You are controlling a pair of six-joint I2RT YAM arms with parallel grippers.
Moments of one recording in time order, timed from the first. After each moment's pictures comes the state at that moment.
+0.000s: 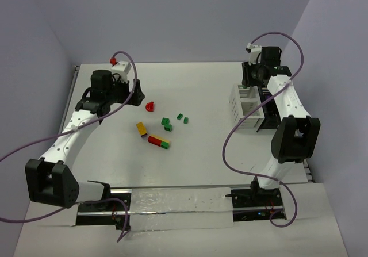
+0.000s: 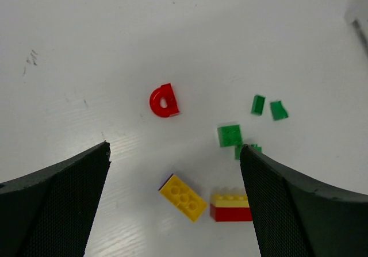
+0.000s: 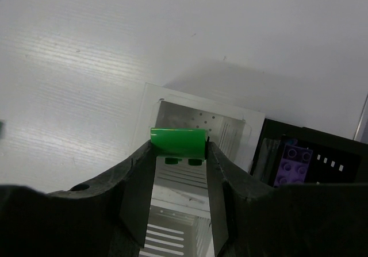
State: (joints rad) left arm -0.23 1.32 1.10 -0.29 0.22 -0.07; right arm -0.05 1.71 1.55 -0.63 -0.19 -0.22
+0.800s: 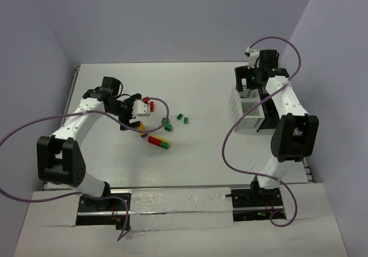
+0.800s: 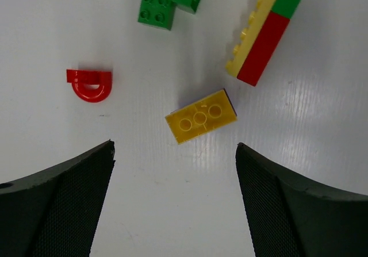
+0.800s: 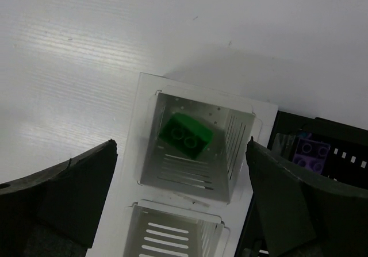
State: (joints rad) left arm -0.20 1.52 1.19 -0.88 0.59 1.37; right arm -0.05 1.72 1.51 -0.62 -0.18 -0.20
